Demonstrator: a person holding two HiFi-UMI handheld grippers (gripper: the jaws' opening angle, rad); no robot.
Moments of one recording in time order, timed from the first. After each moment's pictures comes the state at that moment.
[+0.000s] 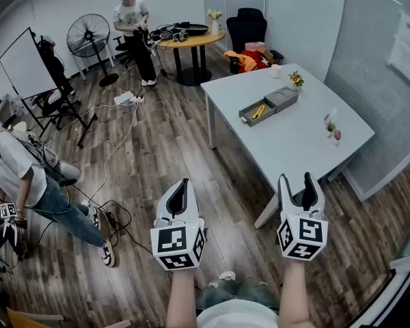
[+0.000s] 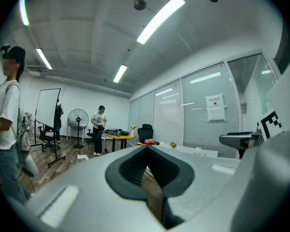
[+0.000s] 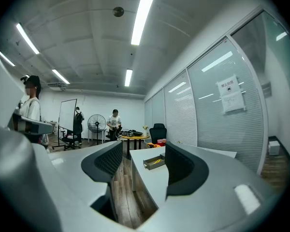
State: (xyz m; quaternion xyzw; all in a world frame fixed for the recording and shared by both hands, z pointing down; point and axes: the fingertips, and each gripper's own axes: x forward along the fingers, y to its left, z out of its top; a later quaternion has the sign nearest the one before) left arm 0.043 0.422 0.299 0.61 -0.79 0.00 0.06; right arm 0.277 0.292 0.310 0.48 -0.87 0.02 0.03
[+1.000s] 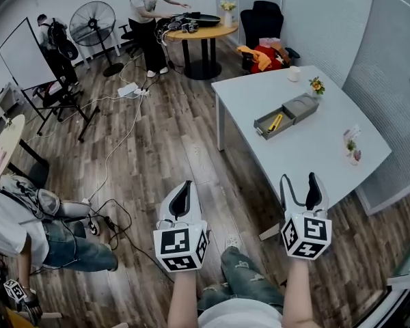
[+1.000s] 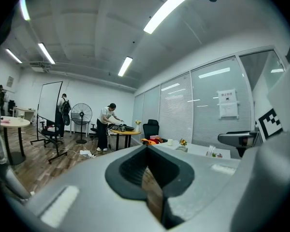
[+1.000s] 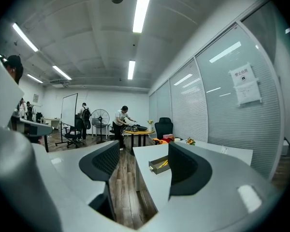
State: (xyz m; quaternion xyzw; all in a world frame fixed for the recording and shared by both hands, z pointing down) left arm -0.042 0.313 0.337 0.58 -0.81 0.01 0.09; right arm 0.185 0.166 0.343 0.46 -0.89 0.03 0.06
